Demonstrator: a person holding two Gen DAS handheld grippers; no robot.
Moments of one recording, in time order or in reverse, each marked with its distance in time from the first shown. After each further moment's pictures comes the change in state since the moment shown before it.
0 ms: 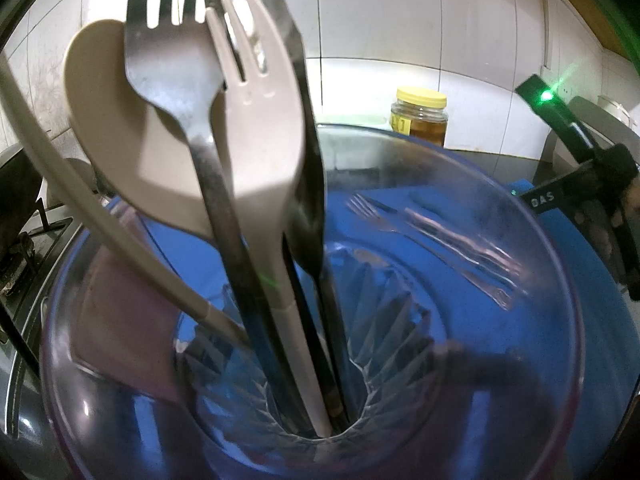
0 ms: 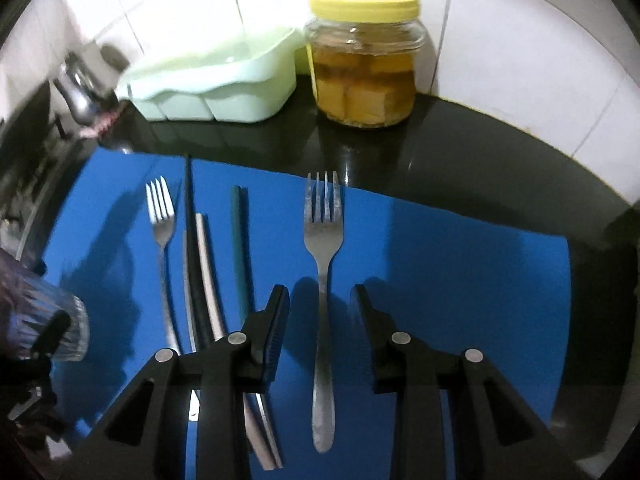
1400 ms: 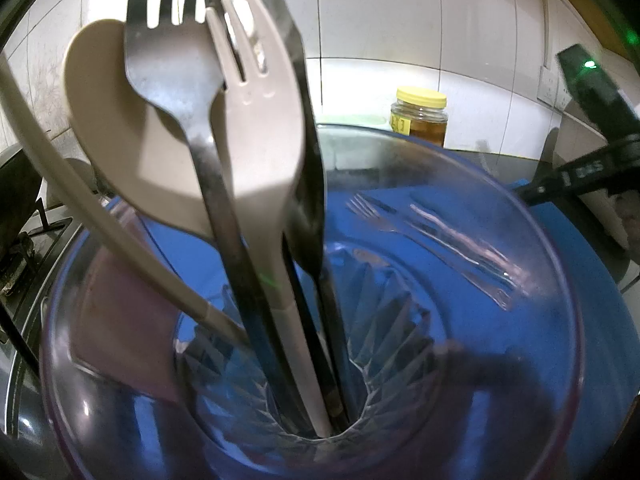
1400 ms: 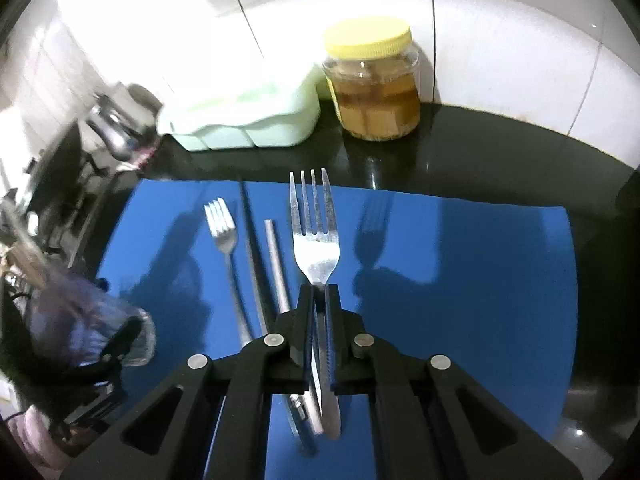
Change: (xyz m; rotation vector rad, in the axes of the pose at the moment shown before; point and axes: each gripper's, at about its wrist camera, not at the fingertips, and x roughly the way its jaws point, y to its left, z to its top) left arm 0.000 0.000 0.000 0.000 0.000 0.000; right arm -0.057 0.001 -0.028 0.141 -0.134 0.170
